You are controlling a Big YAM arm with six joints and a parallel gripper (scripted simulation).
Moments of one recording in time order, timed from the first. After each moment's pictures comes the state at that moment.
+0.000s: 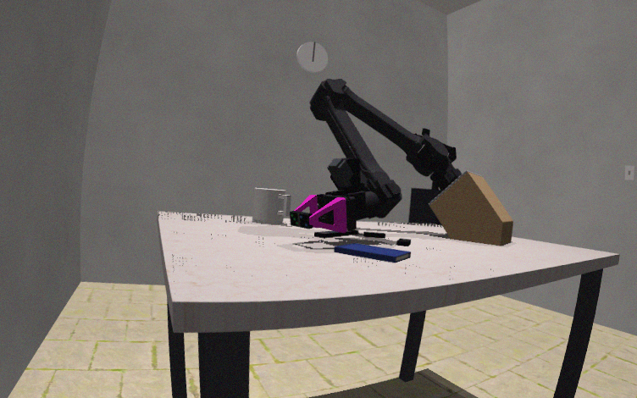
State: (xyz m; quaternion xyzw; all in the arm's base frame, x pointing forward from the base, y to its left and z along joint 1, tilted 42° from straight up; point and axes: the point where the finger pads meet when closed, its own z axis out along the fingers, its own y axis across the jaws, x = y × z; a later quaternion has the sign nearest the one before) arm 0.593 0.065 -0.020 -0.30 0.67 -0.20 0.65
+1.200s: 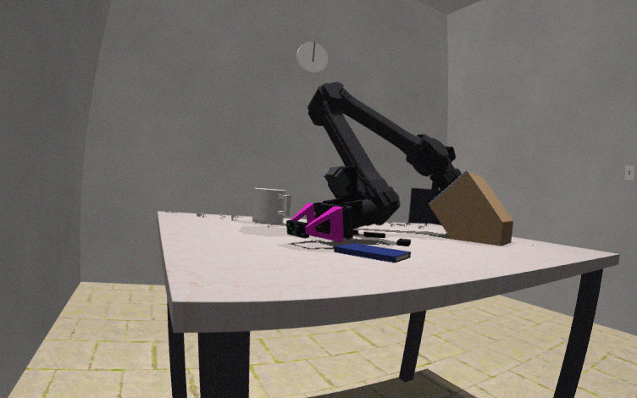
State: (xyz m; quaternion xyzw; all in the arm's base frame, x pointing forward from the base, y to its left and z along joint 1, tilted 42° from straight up) arm 0.602 0.053 -0.032 -0.30 0.66 -0.20 0.65
